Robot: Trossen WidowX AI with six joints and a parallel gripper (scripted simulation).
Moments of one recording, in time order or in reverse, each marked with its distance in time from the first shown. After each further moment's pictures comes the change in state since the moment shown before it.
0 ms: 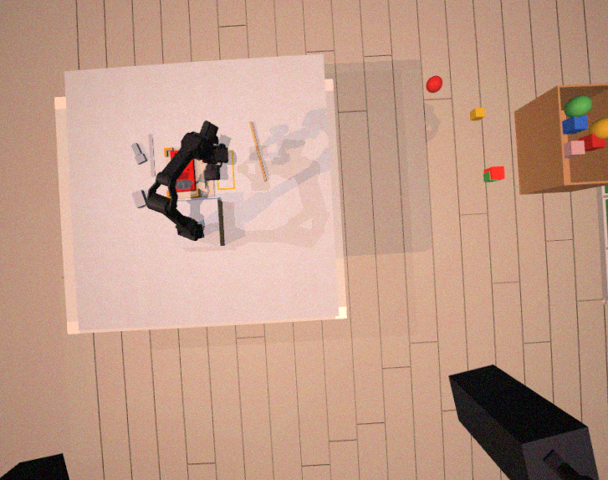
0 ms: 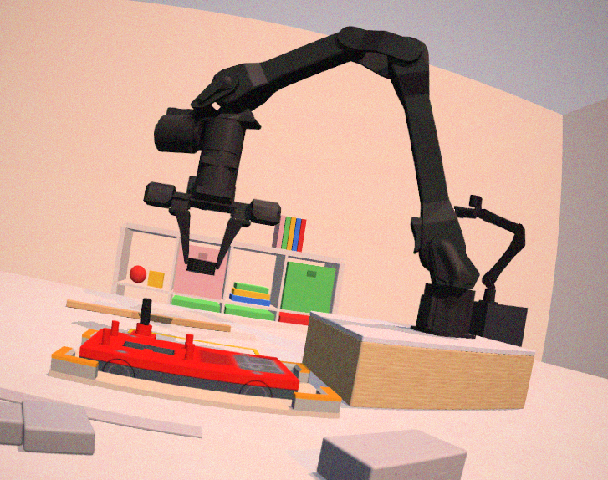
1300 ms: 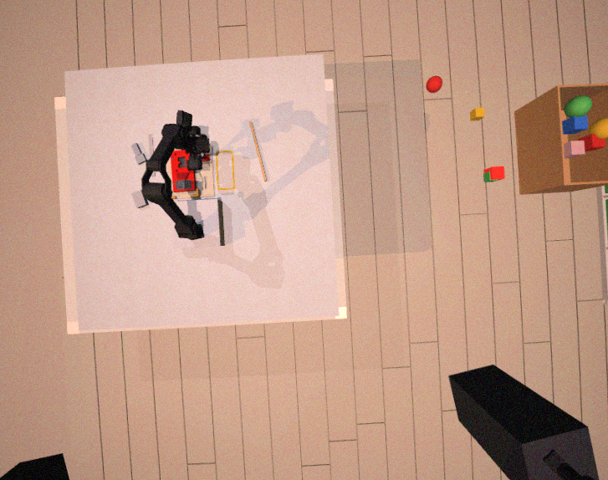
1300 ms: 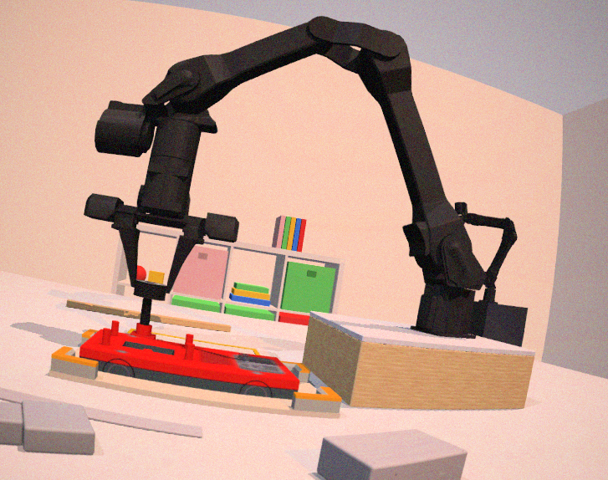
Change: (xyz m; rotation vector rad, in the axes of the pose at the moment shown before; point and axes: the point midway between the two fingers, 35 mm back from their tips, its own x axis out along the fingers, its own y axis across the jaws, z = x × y) arm 0.036 0.058 -0.089 -0.005 0.003 0.005
